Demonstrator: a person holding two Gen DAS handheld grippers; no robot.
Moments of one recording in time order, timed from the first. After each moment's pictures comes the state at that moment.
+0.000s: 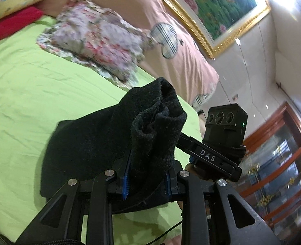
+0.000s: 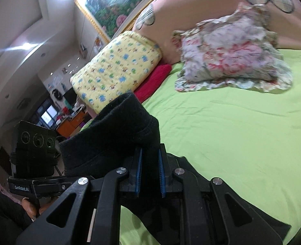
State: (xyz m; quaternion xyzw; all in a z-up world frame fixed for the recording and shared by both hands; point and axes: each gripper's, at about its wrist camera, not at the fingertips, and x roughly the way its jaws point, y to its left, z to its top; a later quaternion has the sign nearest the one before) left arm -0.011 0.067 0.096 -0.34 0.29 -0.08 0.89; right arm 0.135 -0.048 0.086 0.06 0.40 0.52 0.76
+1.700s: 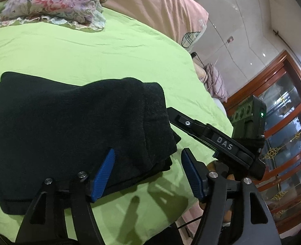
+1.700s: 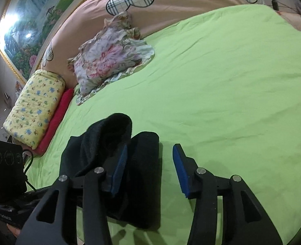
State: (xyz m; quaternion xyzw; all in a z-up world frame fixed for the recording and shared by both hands) left arm 0.056 -0.050 0.033 -0.26 0.42 -0.16 0.85; right arm 0.104 -0.229 0.042 0.13 0.42 0.21 0.87
